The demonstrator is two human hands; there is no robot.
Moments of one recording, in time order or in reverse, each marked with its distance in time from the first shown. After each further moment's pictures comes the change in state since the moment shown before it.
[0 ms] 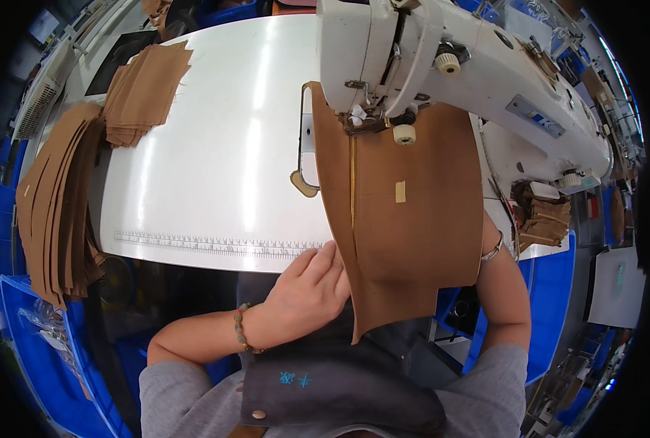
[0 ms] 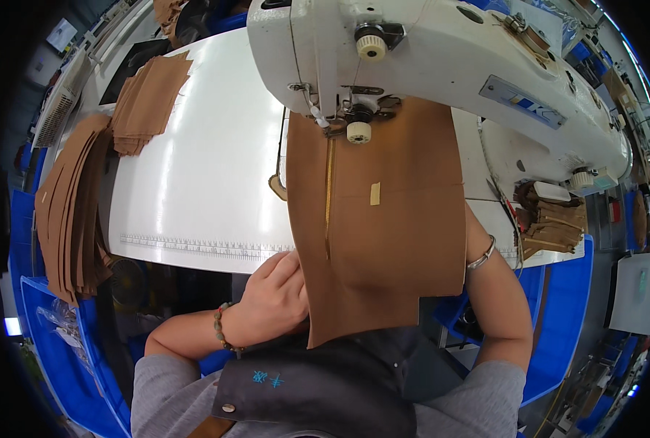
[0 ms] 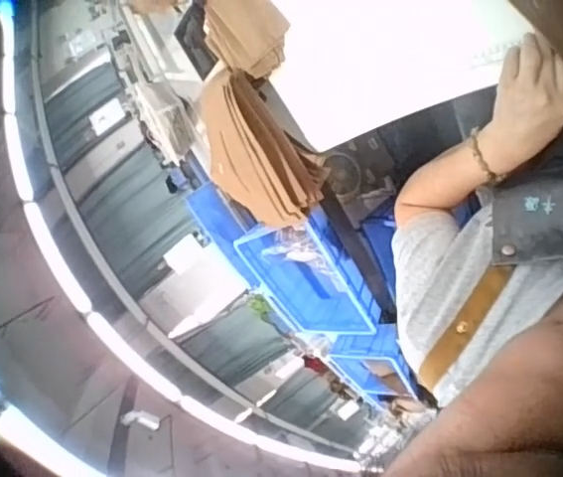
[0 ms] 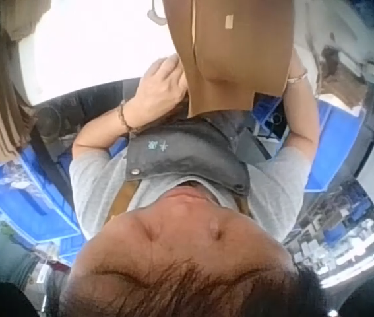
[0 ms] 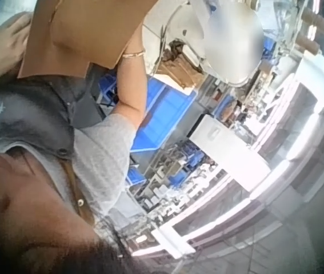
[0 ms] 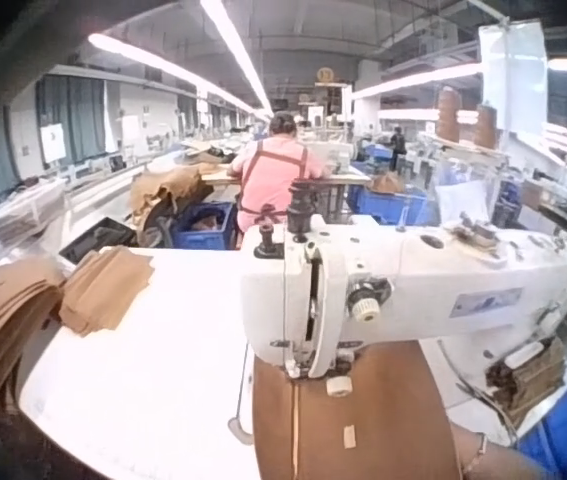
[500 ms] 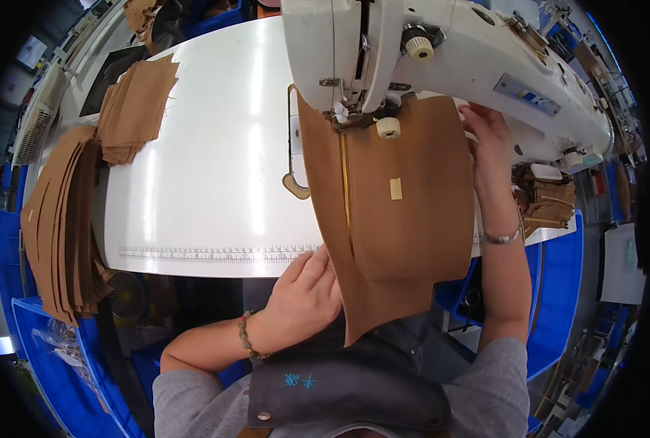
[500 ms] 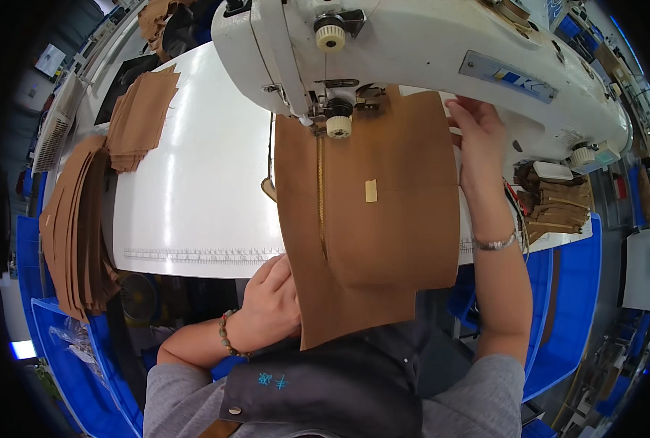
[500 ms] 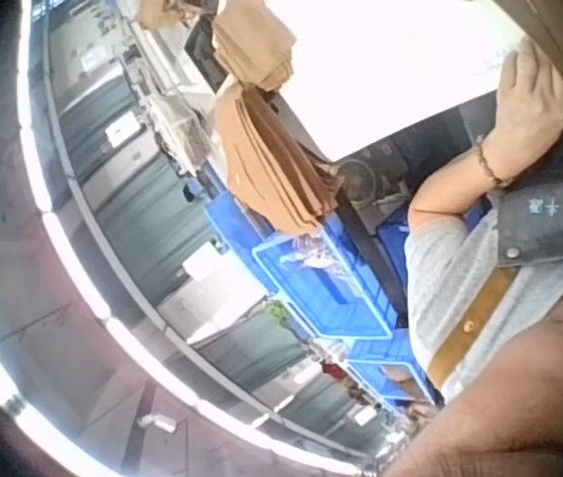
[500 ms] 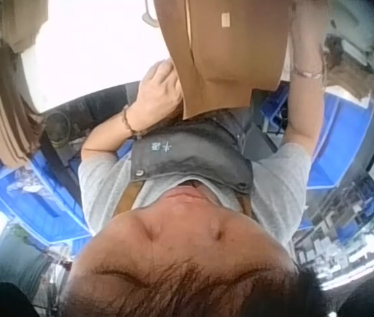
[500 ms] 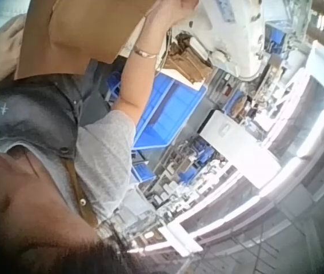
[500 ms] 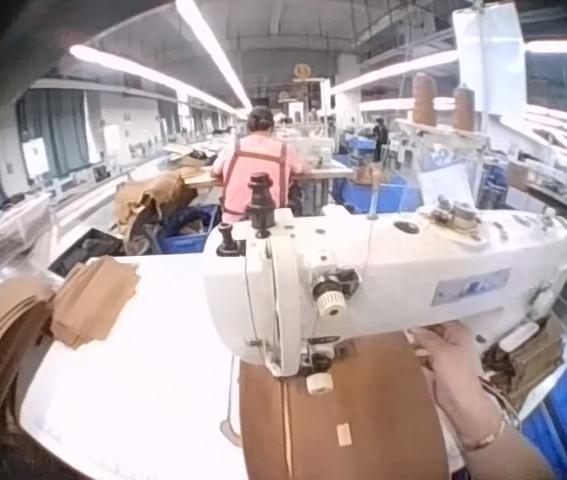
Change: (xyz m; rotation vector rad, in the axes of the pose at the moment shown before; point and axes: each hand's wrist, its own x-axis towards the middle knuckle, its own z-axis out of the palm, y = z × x) left_hand -0.005 0.003 0.003 -0.063 0.009 -0.037; right_hand 0.015 -0.039 -0.001 0.030 0.249 -0.131
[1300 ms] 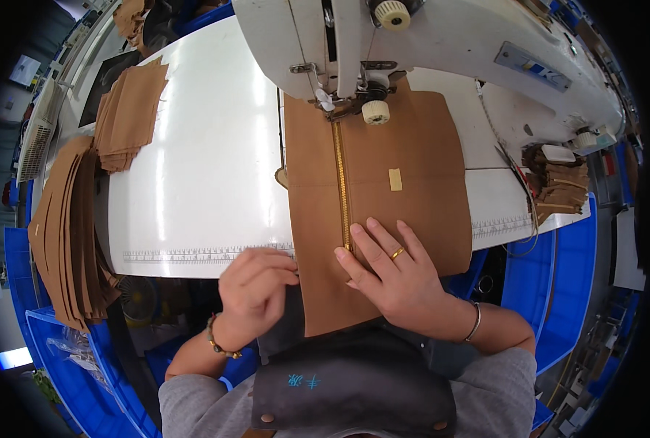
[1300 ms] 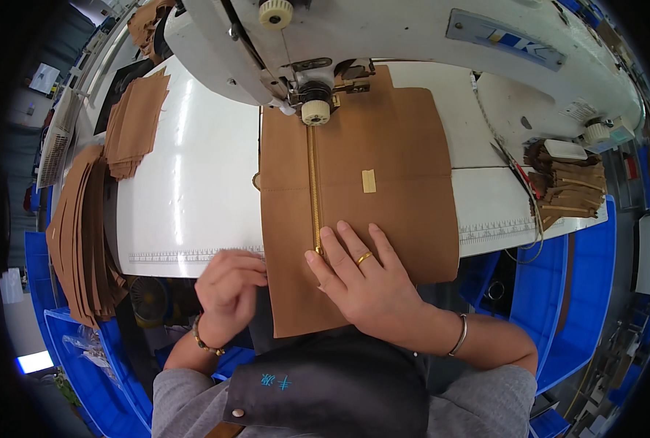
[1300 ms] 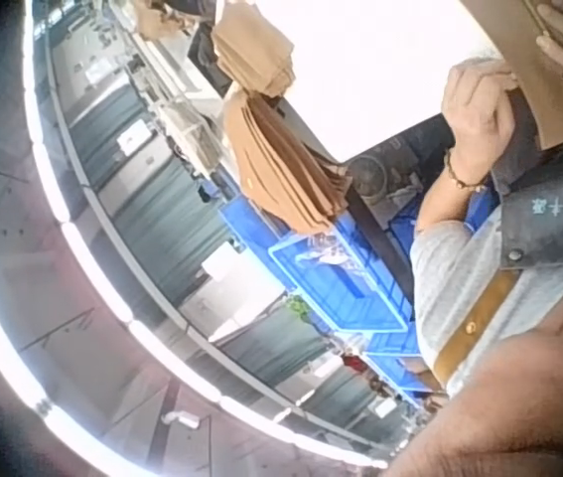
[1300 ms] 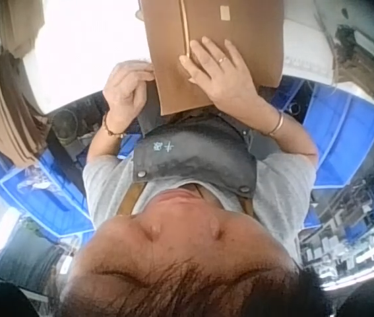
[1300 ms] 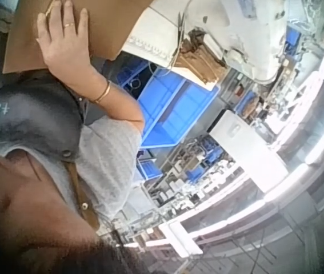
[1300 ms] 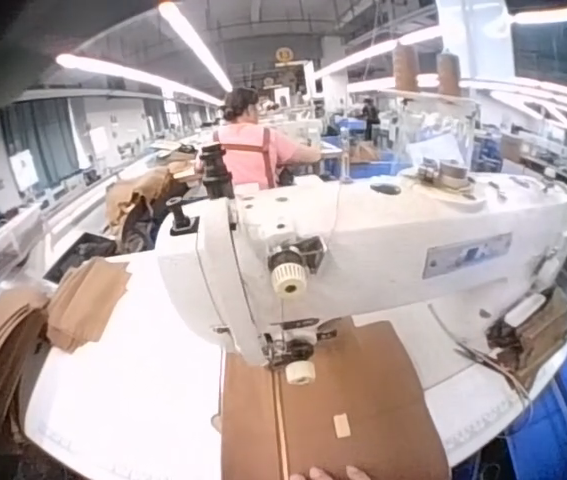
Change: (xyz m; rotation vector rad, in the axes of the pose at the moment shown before) left_hand -0.015 -0.037 -0.031 -0.392 0.185 -0.265; right_hand -0.187 -0.003 0.030 -0.942 -0.638 -0.932
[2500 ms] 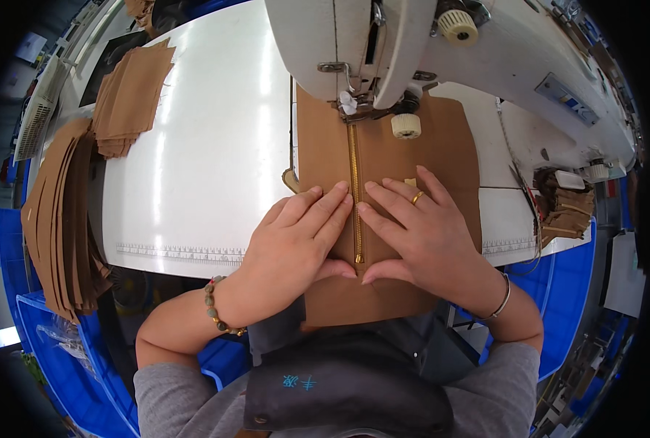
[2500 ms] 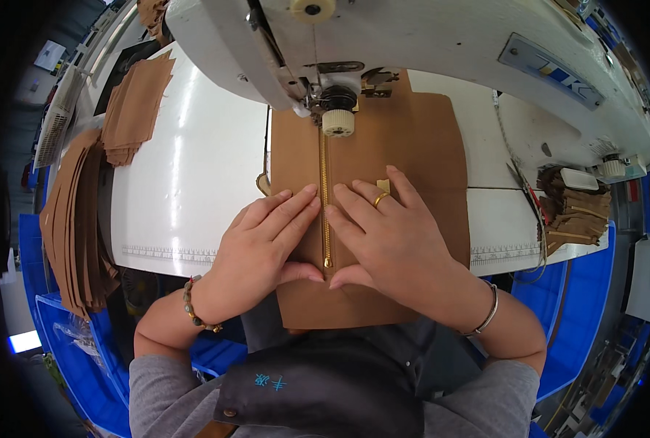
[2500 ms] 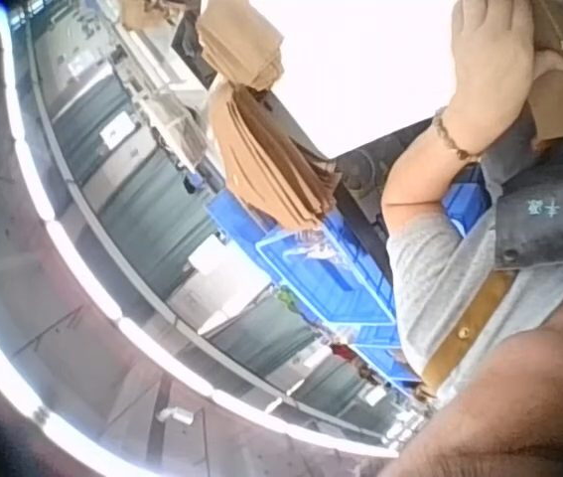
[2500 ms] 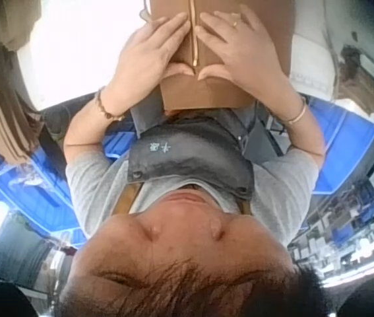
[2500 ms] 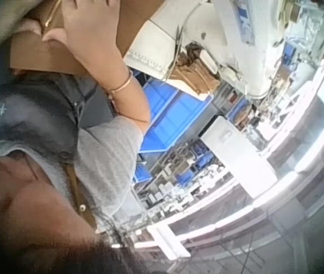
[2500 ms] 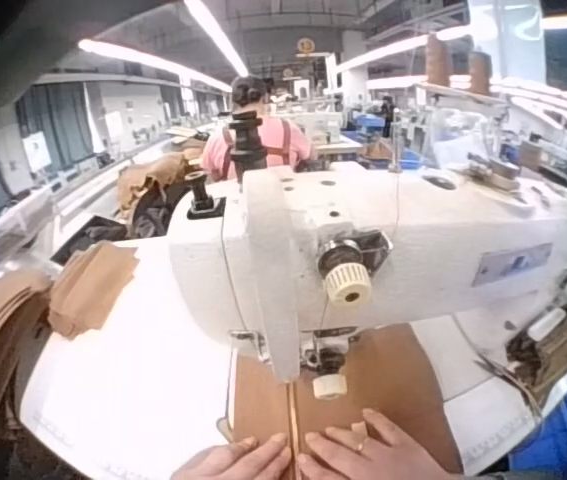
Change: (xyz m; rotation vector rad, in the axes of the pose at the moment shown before) left_hand 0.061 -0.008 0.021 0.314 -0.387 0.049; right_hand 0.049 0.063 -0.017 0.072 -0.142 -0.050
